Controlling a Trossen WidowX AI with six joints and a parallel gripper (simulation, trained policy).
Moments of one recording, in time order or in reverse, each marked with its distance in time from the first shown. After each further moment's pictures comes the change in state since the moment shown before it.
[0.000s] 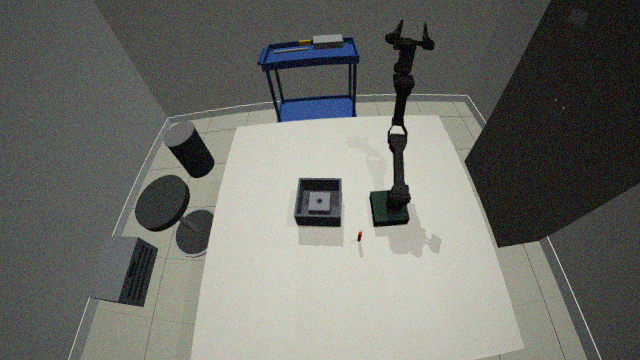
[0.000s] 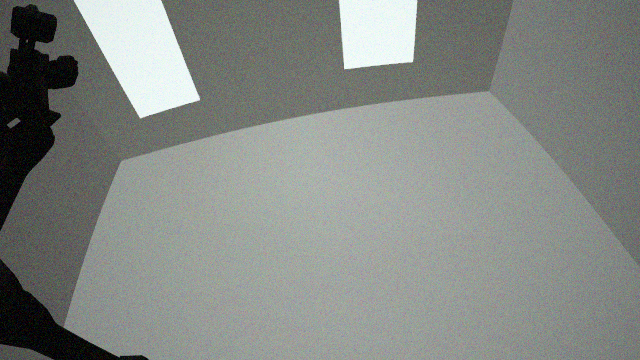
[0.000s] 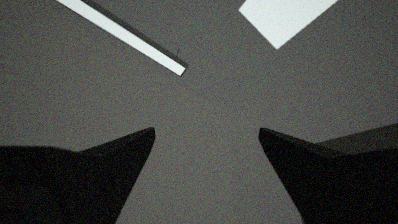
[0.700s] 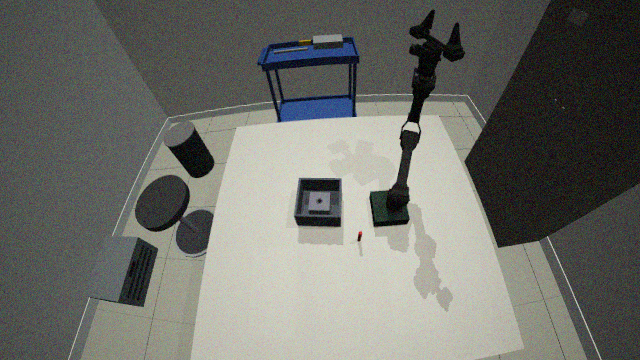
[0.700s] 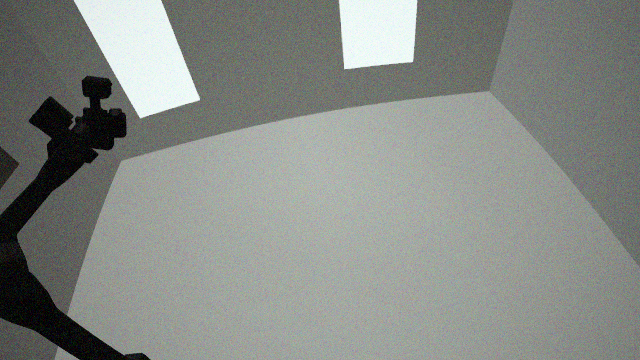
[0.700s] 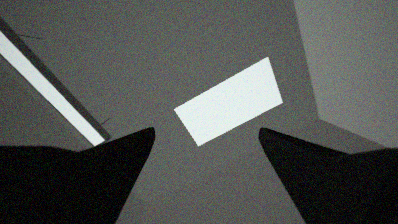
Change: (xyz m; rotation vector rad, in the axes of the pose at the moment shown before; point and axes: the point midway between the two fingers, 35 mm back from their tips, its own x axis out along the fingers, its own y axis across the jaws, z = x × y) arm -0.034 -0.135 0.183 -0.384 -0.532 -0.338
